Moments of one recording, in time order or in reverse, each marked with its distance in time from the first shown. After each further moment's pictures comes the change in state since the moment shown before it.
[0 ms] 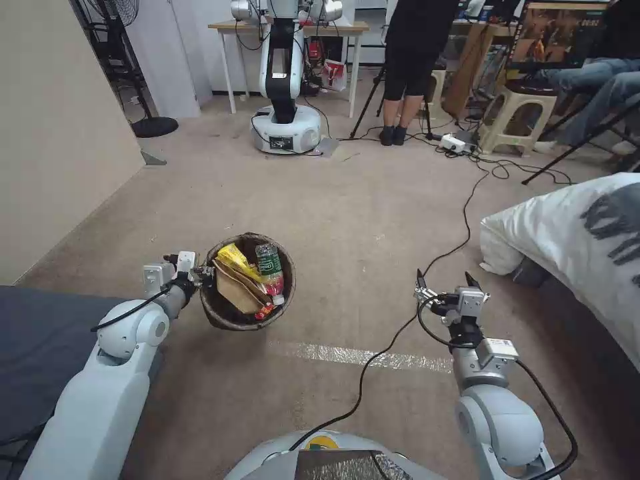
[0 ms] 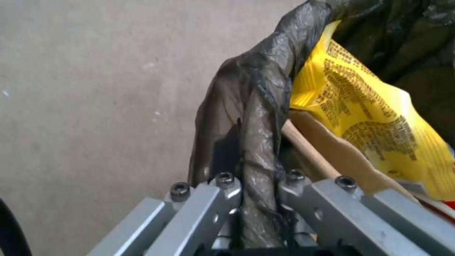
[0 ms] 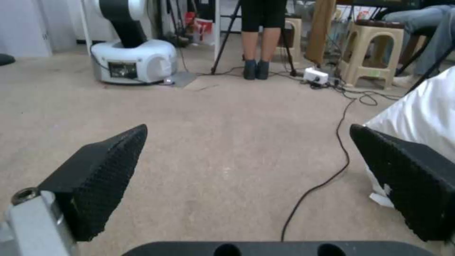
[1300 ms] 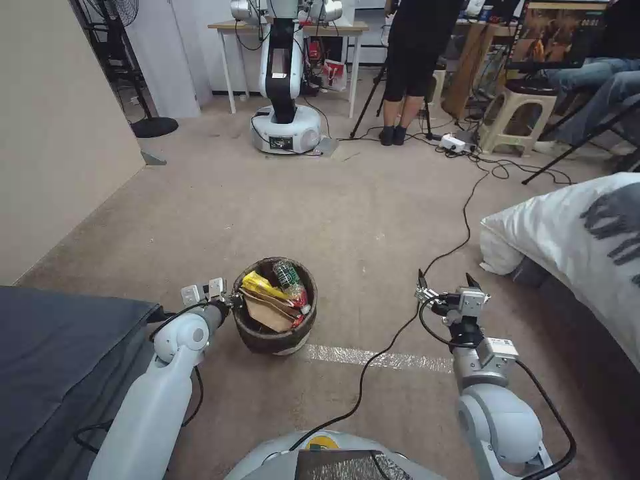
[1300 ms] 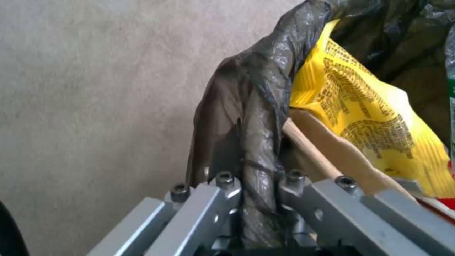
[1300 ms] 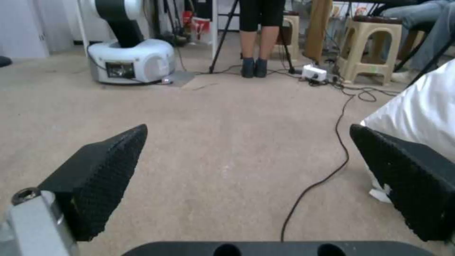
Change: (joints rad) left arm -0.022 -0.138 0.131 0.155 -0.314 -0.003 -0.329; right arm 0.007 0.006 0.008 -0.014 0.013 0.004 -0.002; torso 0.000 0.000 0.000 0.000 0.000
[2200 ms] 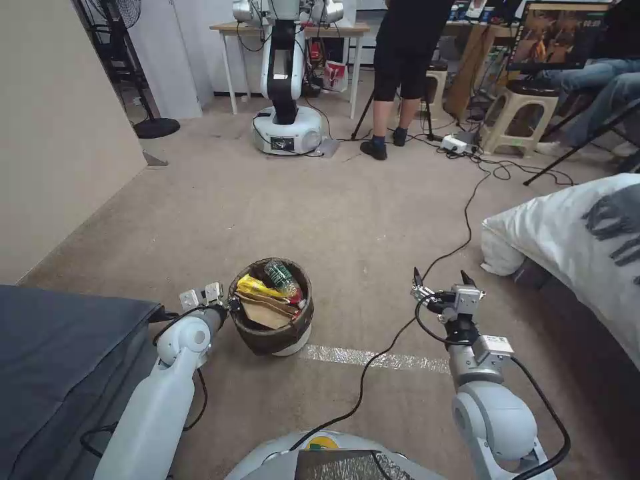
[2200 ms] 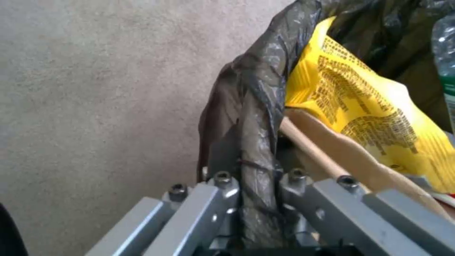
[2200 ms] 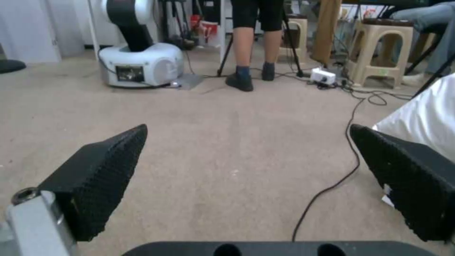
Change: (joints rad) left arm 0.009 -0.012 -0.004 0.037 0.002 -0.004 -0.032; right arm 0.016 -0.007 -0.024 -0.002 -0.001 -0.003 -0.001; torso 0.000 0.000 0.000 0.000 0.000
